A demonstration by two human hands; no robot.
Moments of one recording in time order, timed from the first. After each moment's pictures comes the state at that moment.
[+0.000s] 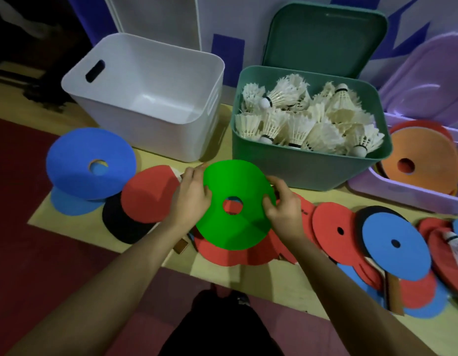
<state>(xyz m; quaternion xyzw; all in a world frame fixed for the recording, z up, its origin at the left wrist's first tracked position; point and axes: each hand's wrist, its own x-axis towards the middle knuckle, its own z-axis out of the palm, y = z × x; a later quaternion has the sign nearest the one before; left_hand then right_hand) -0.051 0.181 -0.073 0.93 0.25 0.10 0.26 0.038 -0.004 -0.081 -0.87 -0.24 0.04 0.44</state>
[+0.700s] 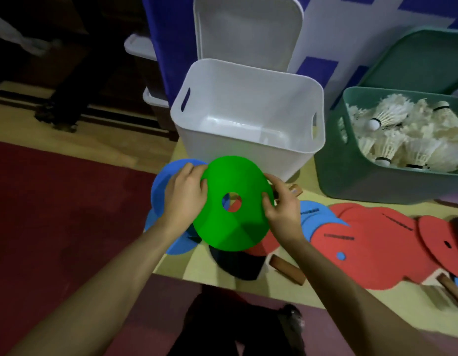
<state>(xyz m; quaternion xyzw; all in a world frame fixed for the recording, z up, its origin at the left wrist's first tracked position) -0.133 0.453 -0.059 0.94 0.20 0.18 0.20 -0.060 0.261 -0.086 -0.85 -0.21 -0.01 0.47</state>
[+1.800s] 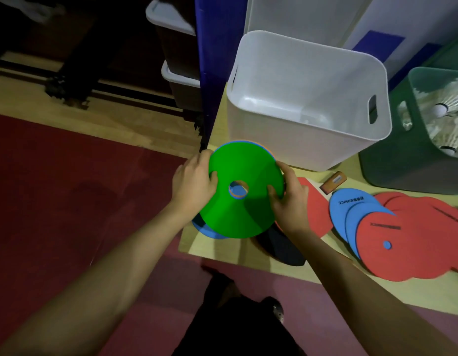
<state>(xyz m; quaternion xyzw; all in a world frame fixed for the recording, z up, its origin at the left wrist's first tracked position) -0.180 0.529 -0.071 0.95 0.20 0.13 0.20 -0.109 0.333 -0.101 -0.88 -0.23 -0.01 0.41</state>
